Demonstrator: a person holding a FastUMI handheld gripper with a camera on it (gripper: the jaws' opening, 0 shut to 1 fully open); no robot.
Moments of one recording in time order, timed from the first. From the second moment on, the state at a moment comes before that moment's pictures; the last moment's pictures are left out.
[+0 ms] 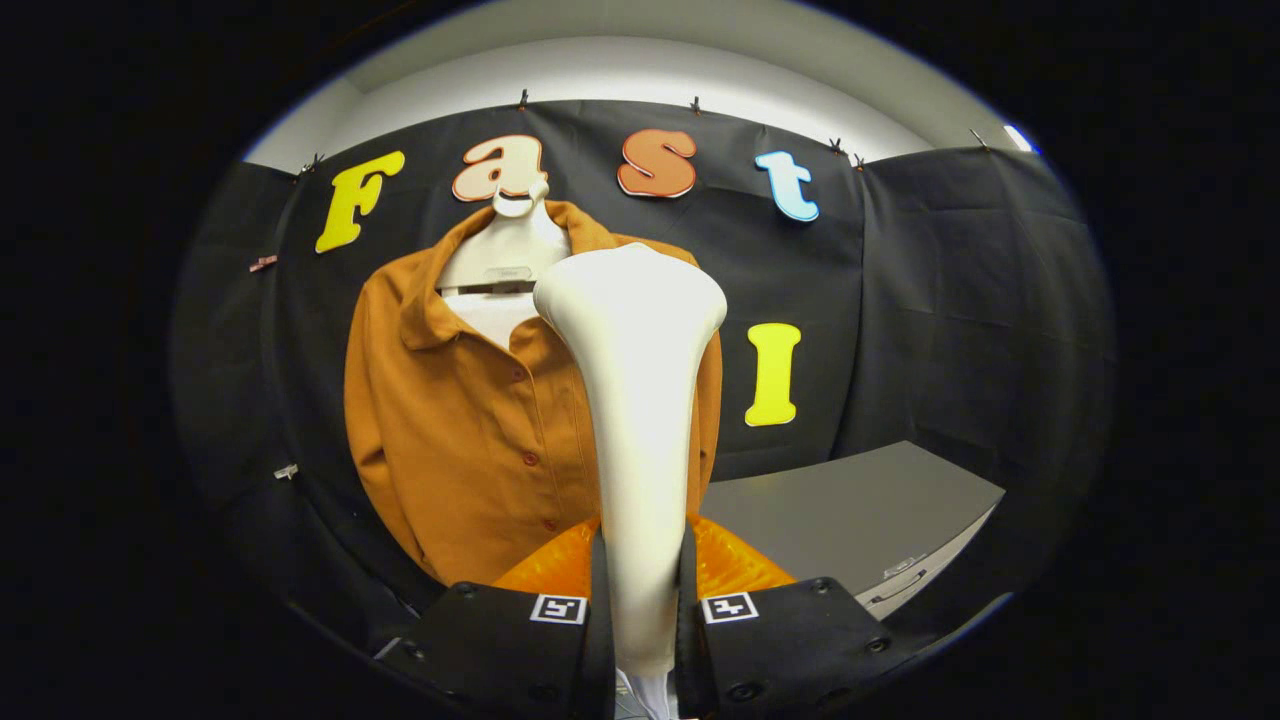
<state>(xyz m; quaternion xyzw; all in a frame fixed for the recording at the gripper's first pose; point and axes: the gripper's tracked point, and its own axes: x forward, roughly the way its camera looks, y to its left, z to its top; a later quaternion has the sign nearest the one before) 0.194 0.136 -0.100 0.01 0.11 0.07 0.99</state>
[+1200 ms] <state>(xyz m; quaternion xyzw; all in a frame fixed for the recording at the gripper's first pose) 0.257 0.152 -0.224 -0.02 0.18 0.05 0.98</state>
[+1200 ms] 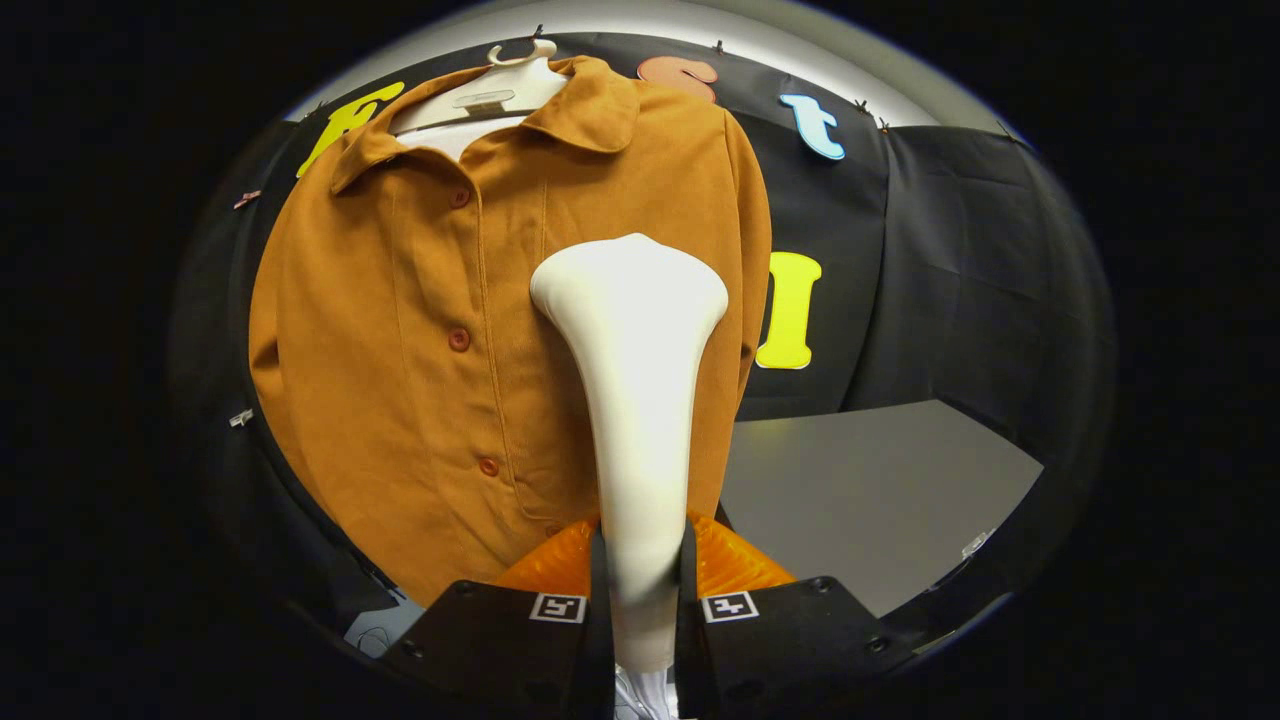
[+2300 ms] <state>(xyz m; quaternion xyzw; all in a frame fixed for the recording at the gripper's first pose) 0.179 0.142 -0.342 -0.05 0.28 0.05 0.96</state>
